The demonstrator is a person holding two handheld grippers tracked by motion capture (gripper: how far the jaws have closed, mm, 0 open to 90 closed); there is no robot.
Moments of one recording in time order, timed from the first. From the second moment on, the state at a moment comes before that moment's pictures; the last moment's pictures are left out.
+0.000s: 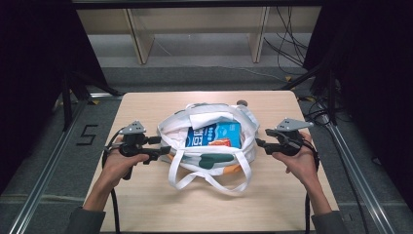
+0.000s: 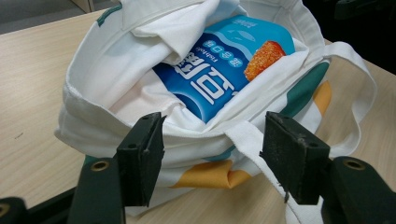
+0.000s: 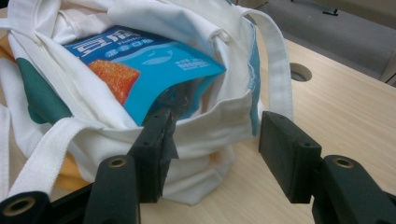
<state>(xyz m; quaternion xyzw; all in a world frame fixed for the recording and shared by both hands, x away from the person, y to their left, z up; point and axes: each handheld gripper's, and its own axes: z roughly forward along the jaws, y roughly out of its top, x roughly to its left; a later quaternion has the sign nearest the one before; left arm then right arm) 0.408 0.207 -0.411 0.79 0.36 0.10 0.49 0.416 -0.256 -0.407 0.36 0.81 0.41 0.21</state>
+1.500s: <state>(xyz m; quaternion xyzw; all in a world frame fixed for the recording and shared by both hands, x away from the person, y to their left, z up) 0.357 0.206 -0.424 0.79 0.35 0.10 0.48 0.372 -0.268 -0.429 0.38 0.81 0.42 0.19</state>
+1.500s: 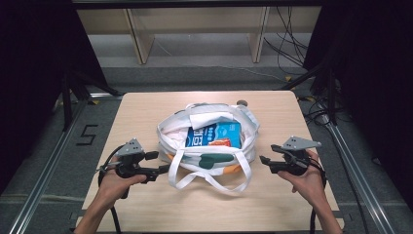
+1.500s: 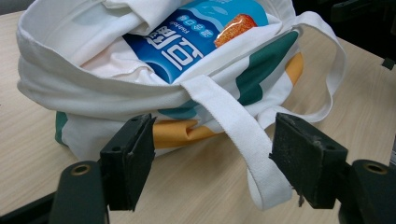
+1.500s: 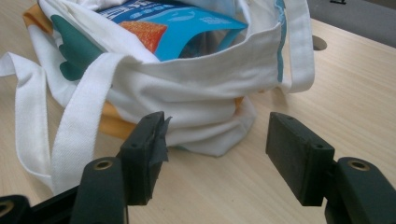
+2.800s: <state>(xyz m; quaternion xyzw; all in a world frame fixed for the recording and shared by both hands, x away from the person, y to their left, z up) 0.312 0.196 -0.474 0.79 0.35 0.09 0.49 0.324 -0.275 -0.461 0.38 0.81 0.41 0.17</state>
